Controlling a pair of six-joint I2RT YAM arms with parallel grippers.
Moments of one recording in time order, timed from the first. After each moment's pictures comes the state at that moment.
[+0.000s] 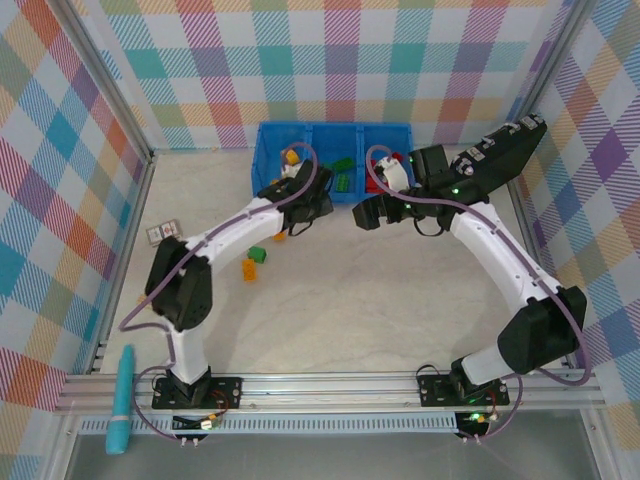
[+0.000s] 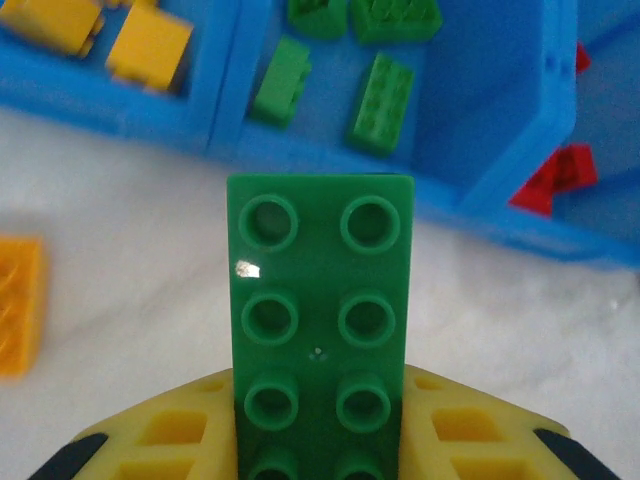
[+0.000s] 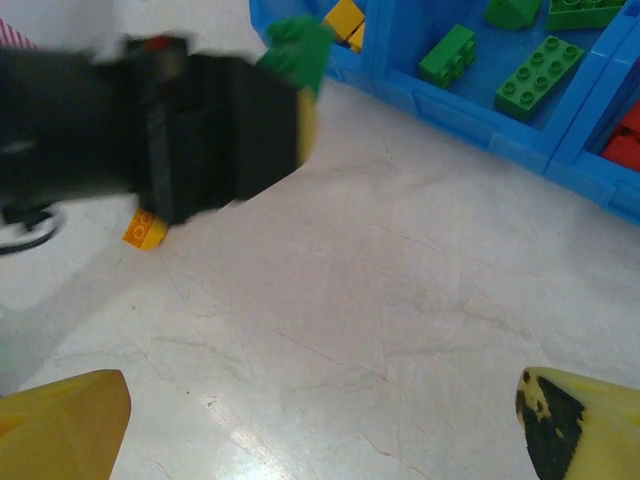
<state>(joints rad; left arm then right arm) -0.63 1.91 1.61 -0.54 -0.24 -0.80 0.39 1.47 1.41 -0.78 -0.42 -0.01</state>
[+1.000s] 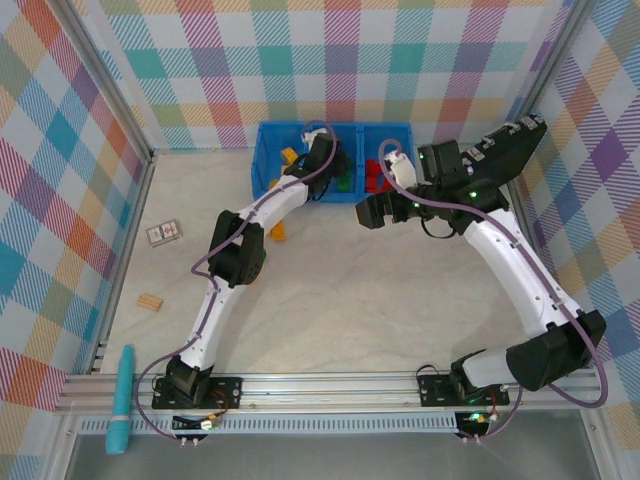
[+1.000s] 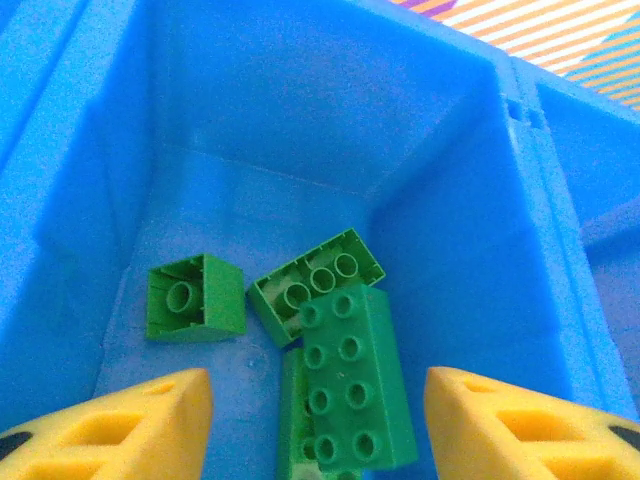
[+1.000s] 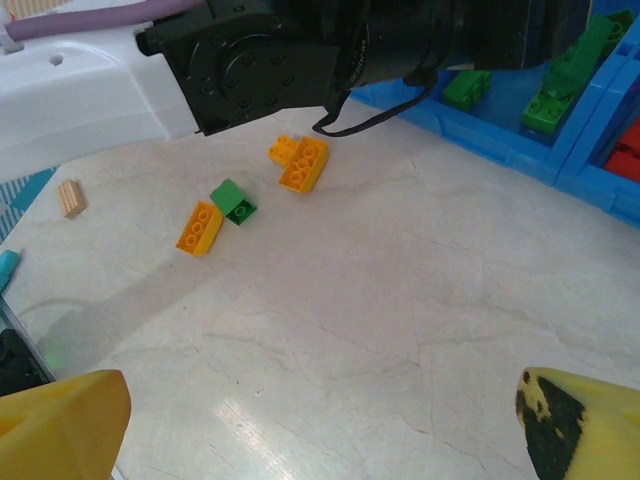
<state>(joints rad) -0.51 2.51 2.25 -0.31 -0.22 -0.61 0.41 1.38 1.50 -0.89 -0.42 0.04</state>
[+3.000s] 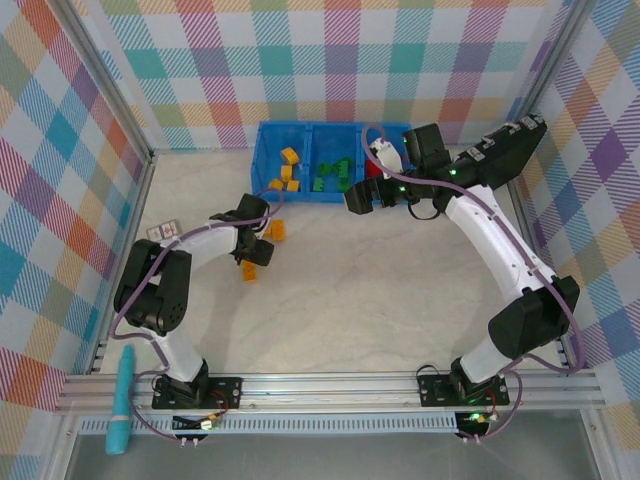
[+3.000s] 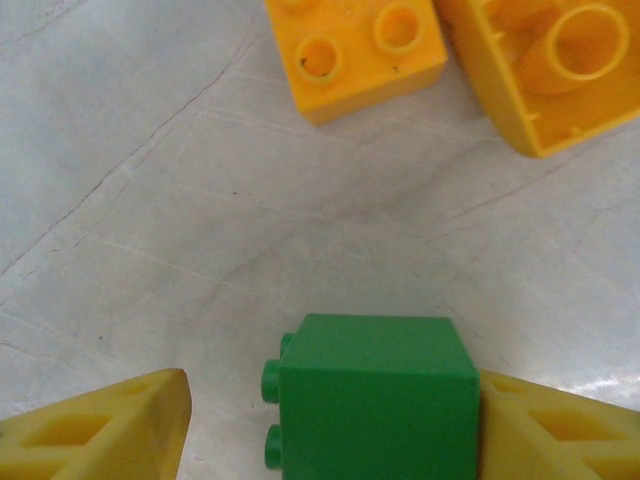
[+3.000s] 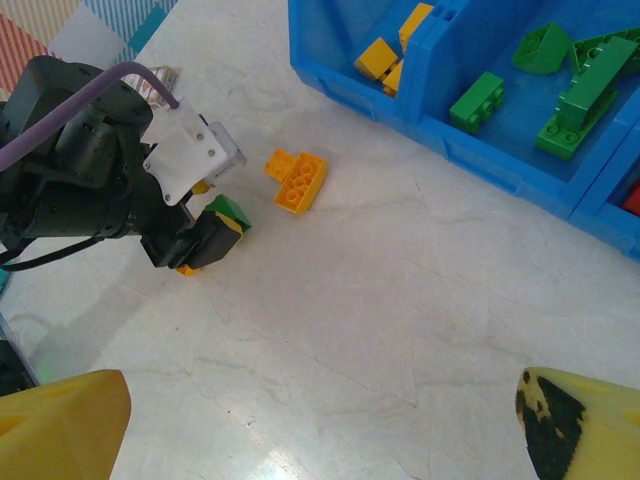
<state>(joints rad) -0.32 1.76 1.08 -0.54 -0.17 0.00 0.41 1.56 1.64 -0.90 -0.45 0.02</state>
